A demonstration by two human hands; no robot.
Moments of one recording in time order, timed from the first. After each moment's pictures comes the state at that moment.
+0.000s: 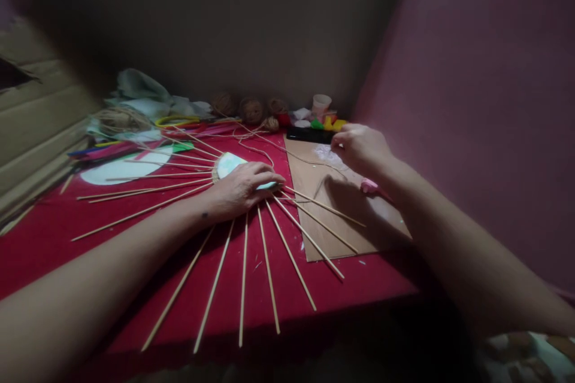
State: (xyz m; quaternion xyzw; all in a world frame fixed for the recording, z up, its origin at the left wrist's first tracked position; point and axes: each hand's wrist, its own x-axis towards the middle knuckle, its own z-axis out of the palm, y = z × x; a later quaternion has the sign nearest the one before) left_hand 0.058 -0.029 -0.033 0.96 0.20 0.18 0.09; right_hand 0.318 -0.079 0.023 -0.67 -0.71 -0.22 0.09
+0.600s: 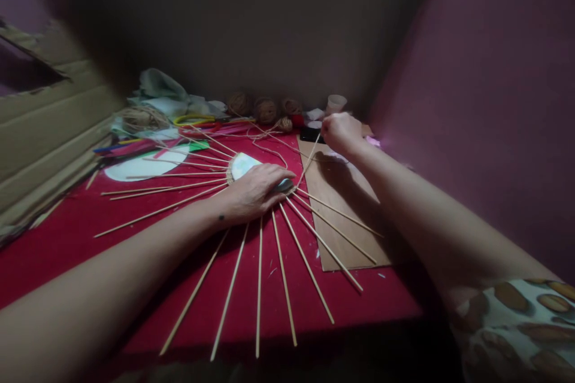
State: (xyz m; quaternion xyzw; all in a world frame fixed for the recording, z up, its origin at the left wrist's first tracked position) left_hand 0.055 -0.029 -0.035 0.95 0.23 0.17 0.09; right_hand 0.289 0.010 0.014 -0.74 -0.65 -0.14 0.11
